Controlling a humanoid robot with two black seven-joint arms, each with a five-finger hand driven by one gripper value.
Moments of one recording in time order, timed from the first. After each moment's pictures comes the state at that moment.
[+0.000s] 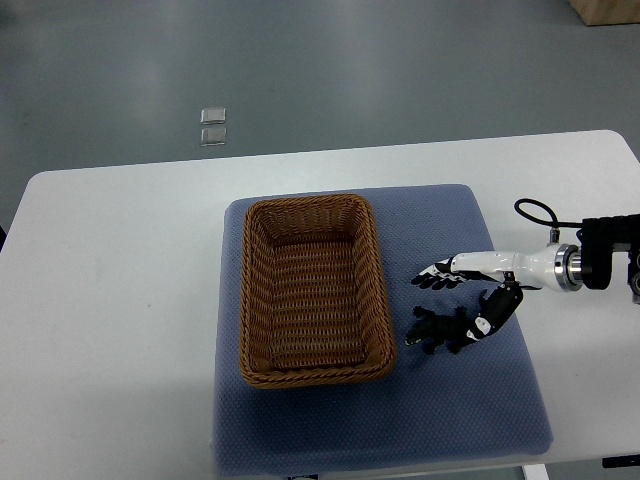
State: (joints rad) left arm -0.07 0.00 -0.05 -0.23 0.06 0.03 0.05; right arm 0.78 -0.81 0.27 1.49 -1.07 0.34 -0.01
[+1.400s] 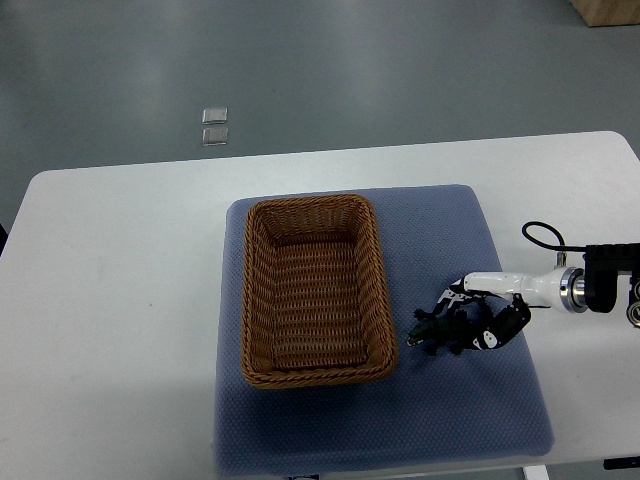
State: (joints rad) left arm -0.07 0.00 -0.05 -0.23 0.06 0.03 0.05; right arm 0.70 -0.80 0.27 1.44 -1.19 0.29 0.00
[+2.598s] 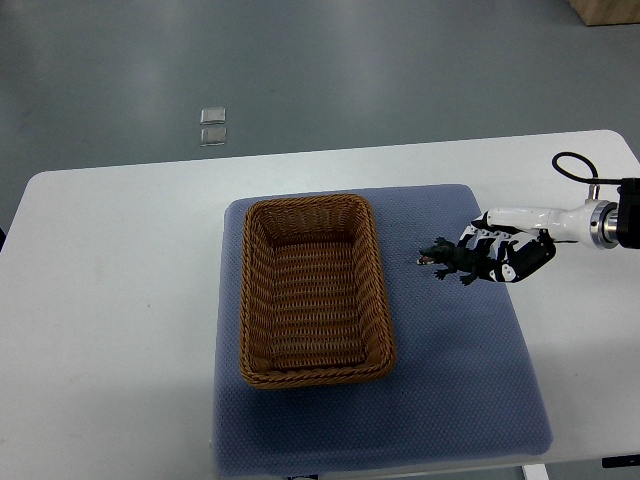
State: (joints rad) left arm -0.07 0.00 -0.04 -0.24 0.06 0.03 0.05; right arm 0.88 -0.90 0.29 1.44 -1.18 0.32 0.01
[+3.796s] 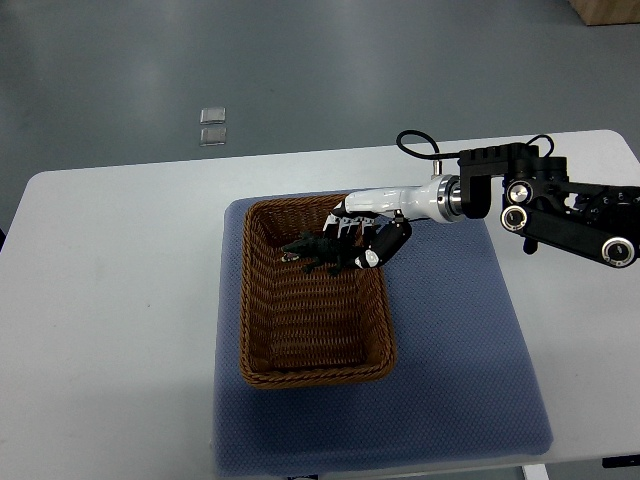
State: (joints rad) left arm -0.07 0.00 -0.04 -0.24 0.06 0.03 0.05; right arm 1.08 -0.41 0.21 1.20 -1.19 0.36 0.01
